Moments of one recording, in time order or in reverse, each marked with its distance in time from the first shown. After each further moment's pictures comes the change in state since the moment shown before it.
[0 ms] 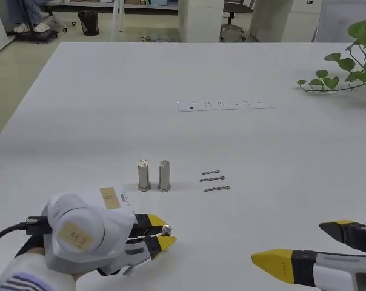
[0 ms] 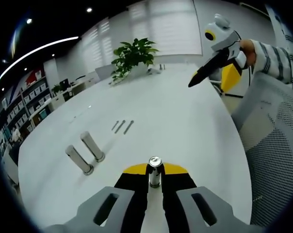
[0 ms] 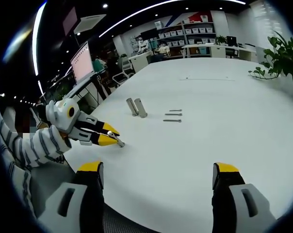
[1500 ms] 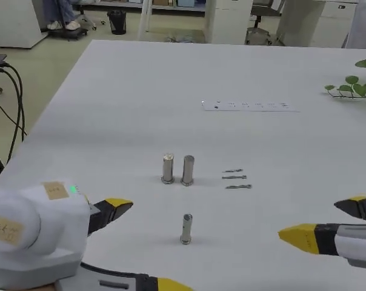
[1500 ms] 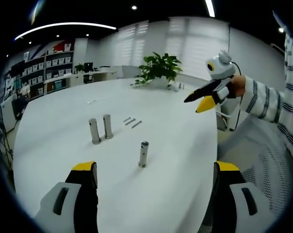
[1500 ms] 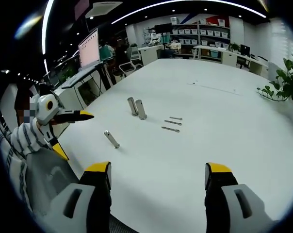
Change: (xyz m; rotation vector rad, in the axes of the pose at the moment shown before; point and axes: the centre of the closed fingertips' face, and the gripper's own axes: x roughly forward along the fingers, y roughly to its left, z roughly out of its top) left arm -0.081 -0.020 -0.006 -0.351 -0.118 0.074; right arm 0.003 -0.003 0.031 -0.167 0.064 -0.002
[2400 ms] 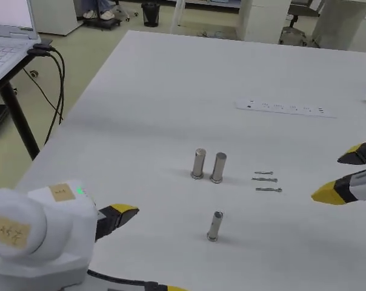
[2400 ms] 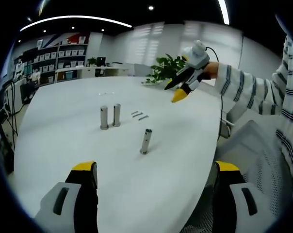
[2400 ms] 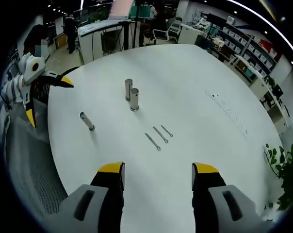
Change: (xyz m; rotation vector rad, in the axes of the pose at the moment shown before) left arm -0.023 -0.007 -0.020 -0.120 -0.011 0.054; right arm 0.060 -0.037 0.059 -0.521 0.262 0.027
